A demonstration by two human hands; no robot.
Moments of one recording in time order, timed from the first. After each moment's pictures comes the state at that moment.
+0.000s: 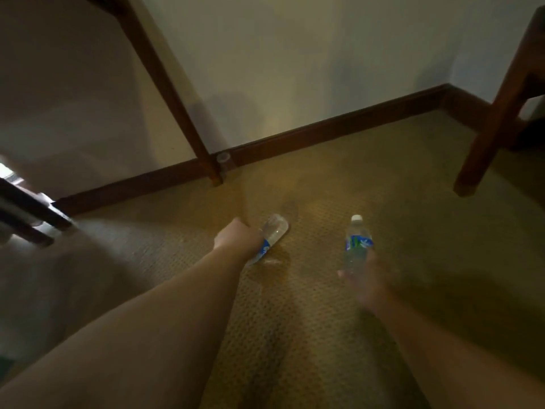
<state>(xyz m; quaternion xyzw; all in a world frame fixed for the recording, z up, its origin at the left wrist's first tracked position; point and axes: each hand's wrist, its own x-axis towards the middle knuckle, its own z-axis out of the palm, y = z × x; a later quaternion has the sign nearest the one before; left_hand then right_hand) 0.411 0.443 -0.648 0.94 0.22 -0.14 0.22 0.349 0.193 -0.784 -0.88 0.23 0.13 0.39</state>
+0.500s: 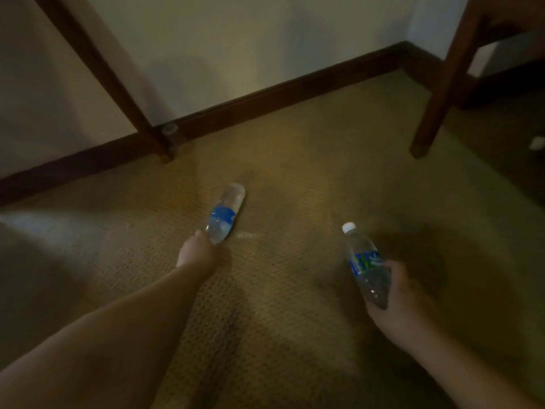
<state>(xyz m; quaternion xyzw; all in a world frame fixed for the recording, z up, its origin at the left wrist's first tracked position) 0.396 0.450 -0.757 0.97 0.15 -0.13 0.11 0.225 0.107 -0.772 -0.91 0.25 0.16 0.29</state>
